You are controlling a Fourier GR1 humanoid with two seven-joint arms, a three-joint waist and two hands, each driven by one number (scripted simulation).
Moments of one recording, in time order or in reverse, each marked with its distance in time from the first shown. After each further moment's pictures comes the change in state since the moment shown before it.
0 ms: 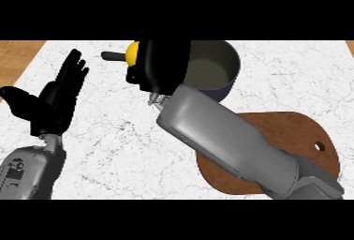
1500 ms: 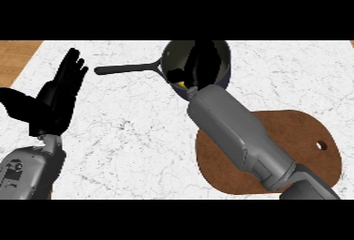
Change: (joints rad) left arm 0.001 0.009 -0.009 -0.012 0.019 0.017 -0.012; right arm 0.104 0.008 -0.110 0.395 -0.279 -0.334 -0.245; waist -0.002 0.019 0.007
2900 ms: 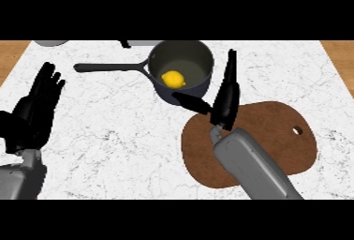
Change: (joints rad) left arm 0.124 0.033 0.077 -0.044 0.006 0.010 0.000; right arm 0.475 -0.049 -0.062 -0.513 -0.368 -0.193 -0.533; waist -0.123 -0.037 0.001
